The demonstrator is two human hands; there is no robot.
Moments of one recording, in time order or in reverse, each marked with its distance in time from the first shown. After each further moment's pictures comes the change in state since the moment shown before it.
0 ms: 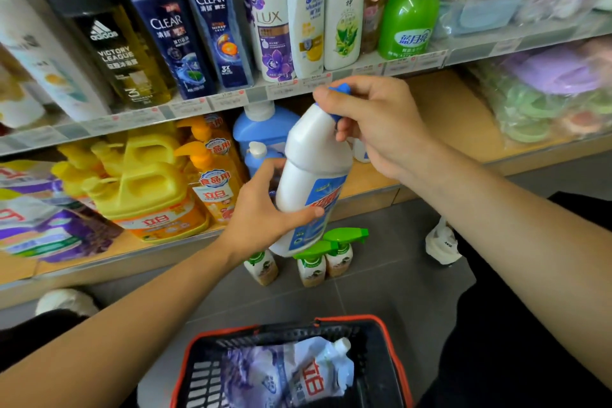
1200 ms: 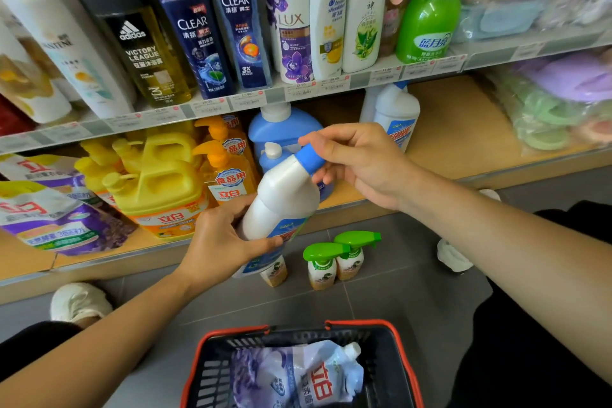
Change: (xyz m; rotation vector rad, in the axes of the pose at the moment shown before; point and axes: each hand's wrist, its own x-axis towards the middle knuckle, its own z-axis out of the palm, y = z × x) left_hand -0.051 -0.030 -0.054 0.168 0.068 0.047; right_hand -0.019 0.033 0.019 0.148 -0.351 0.146
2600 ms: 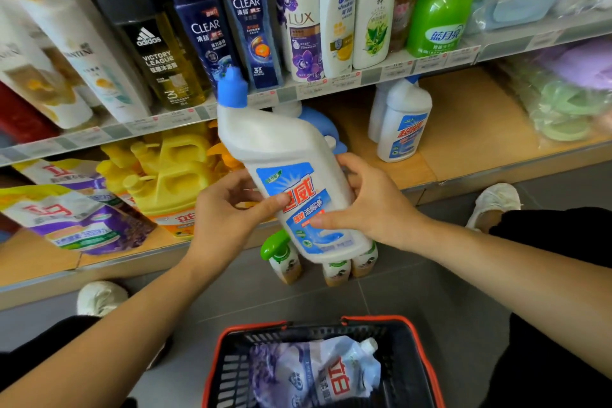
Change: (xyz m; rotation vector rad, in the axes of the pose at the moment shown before) left_hand 0.011 0.035 -0.013 -0.347 0.152 -0.168; right_hand -0.035 0.040 0.013 -0.393 0.070 0.023
